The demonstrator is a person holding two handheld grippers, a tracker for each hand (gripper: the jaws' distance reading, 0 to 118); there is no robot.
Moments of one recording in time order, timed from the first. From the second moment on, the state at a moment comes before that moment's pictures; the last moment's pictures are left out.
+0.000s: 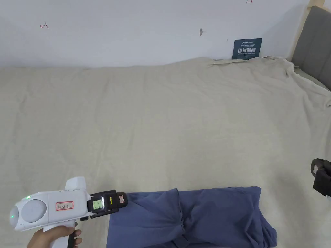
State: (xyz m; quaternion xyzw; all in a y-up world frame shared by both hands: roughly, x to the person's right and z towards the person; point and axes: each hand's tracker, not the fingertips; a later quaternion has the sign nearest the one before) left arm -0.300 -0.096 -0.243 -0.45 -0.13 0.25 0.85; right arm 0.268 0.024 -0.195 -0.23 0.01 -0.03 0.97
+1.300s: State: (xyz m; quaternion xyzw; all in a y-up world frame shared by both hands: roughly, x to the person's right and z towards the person) left arm -0.312 -0.127 -0.248 -0.49 -0.11 0.25 0.83; right arm 0.268 0.022 -0.201 -0.24 0.01 -0.03 0.97
